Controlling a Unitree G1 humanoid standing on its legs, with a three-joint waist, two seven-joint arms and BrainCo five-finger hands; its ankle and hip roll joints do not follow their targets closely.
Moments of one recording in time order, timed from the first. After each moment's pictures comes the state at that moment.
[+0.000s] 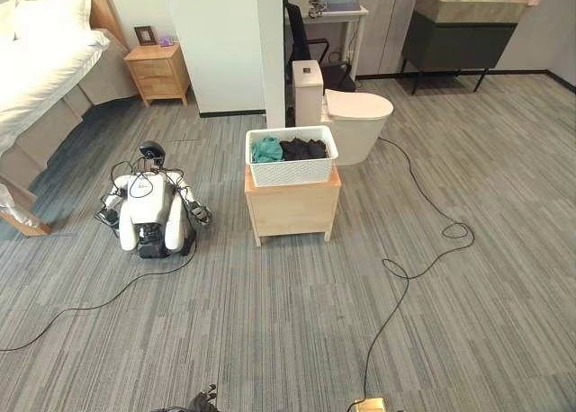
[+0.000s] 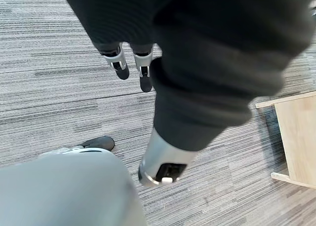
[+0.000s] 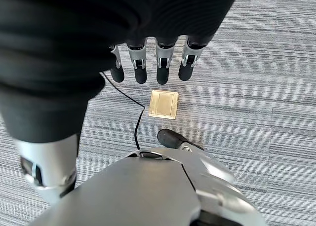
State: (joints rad) left arm 0.00 0.19 -0.26 1.27 -0.20 -0.13 -0.02; right arm 0.02 -0.24 0.29 1.34 0.10 -0.04 0.00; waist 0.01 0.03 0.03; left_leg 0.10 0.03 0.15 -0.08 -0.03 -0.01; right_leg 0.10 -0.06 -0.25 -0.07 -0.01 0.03
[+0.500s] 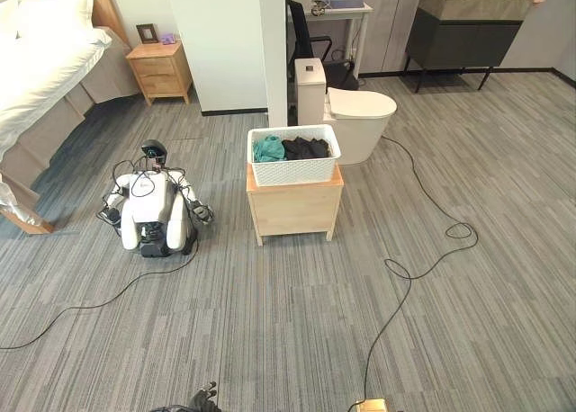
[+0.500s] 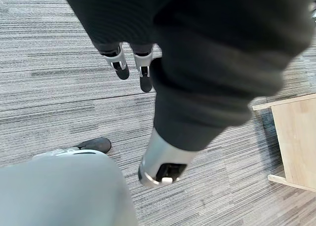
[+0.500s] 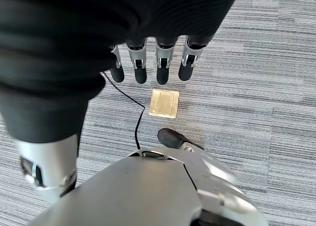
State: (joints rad) left arm 0.00 0.19 -0.26 1.25 -0.20 -0.14 -0.01; right arm 0.02 -0.24 0.29 1.34 0.10 -0.04 0.00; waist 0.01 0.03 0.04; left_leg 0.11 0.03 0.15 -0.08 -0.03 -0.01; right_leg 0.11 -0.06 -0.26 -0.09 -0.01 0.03
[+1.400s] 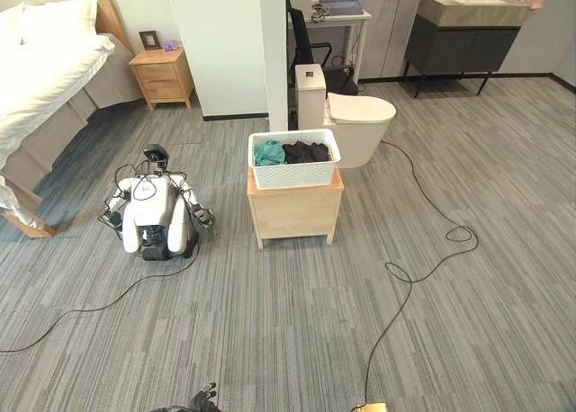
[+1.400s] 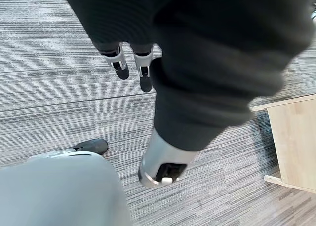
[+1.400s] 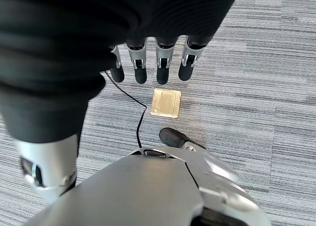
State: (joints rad) left arm 0.00 0.19 -0.26 1.25 -0.20 -0.14 -0.01; right arm 0.02 -0.24 0.29 1.34 0.10 -0.04 0.00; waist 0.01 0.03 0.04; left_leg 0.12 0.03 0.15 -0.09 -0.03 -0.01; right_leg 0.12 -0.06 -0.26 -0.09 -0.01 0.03
